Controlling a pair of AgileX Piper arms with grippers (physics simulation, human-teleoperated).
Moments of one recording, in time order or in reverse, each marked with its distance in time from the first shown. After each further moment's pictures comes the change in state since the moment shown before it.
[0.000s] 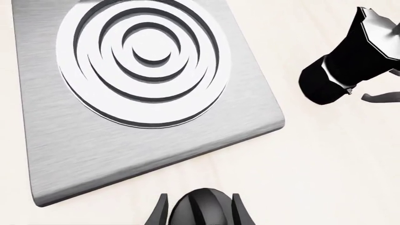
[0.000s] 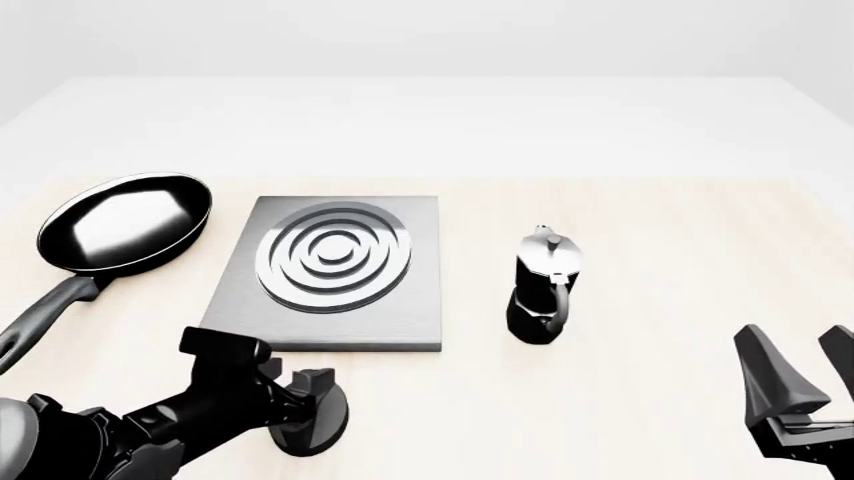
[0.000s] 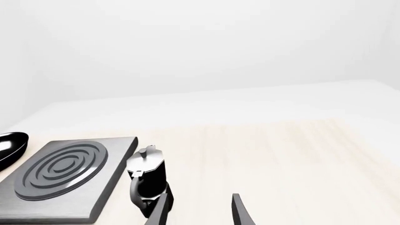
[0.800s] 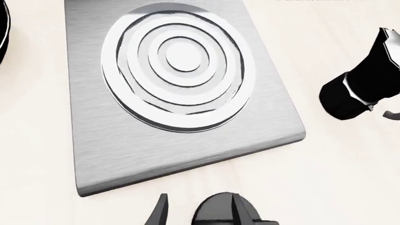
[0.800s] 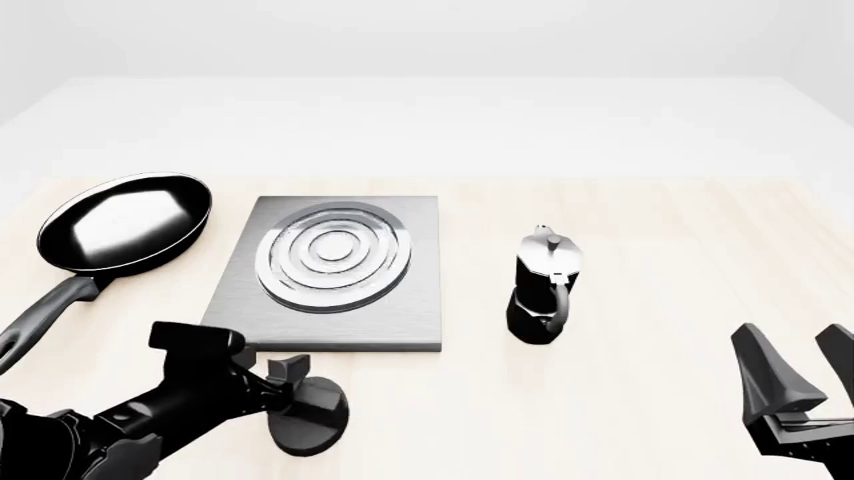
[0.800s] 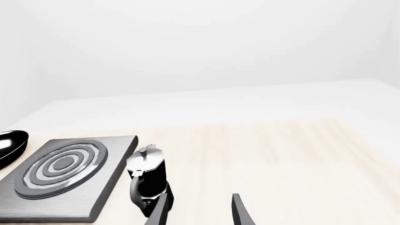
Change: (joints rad) left arm 0.088 -0.060 0.024 0.005 0.051; right arm 0.003 0.022 0.000 -0.015 -0.003
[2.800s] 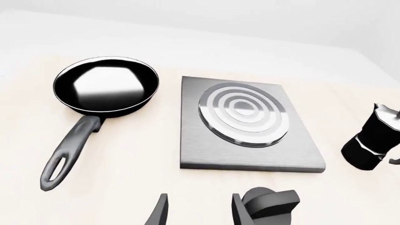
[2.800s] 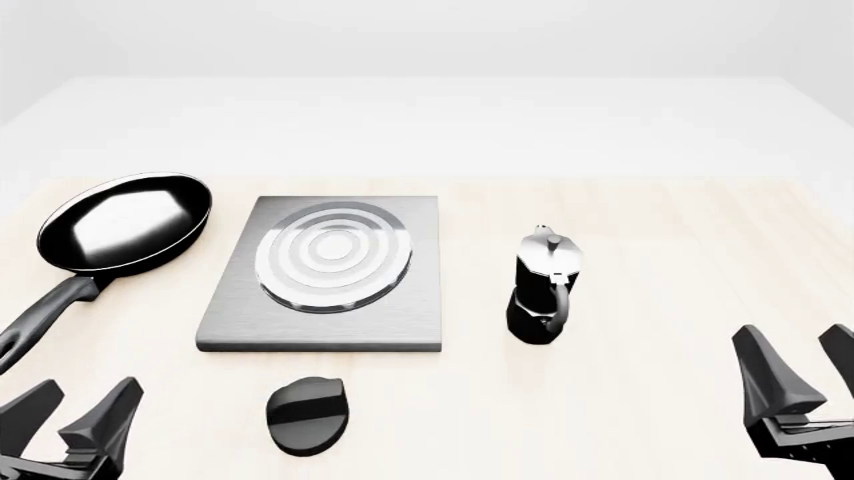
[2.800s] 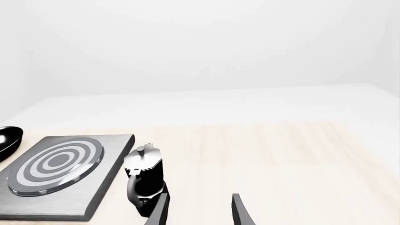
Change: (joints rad) left arm 0.322 -1.458 0.174 0.906 0.126; right arm -0.004 -0.011 0.000 0.008 -0.031
